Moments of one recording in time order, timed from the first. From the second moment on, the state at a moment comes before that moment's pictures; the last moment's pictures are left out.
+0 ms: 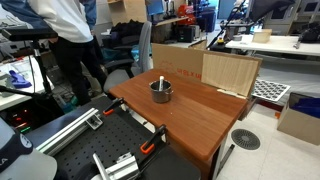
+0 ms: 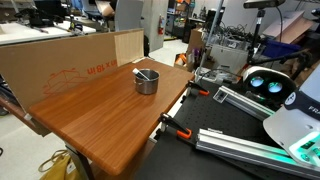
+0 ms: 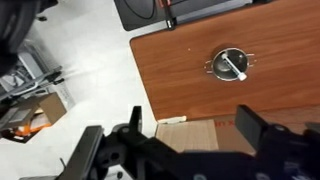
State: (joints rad) arm -0.13 -0.60 0.08 -2.36 -0.20 1.87 0.22
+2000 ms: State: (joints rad) arm -0.04 -0.35 0.08 -2.45 -0.43 2.16 -0.03
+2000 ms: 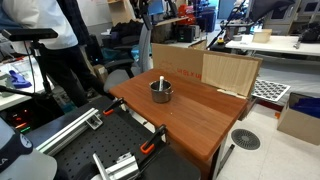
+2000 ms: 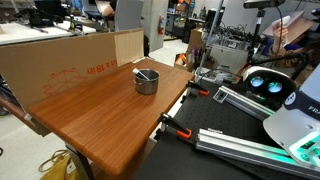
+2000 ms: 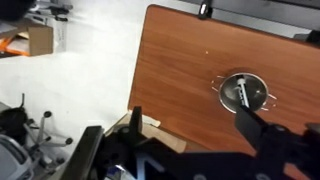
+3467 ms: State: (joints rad) arm 0.01 0.05 0.02 -2.42 -0.22 2.34 -0.47
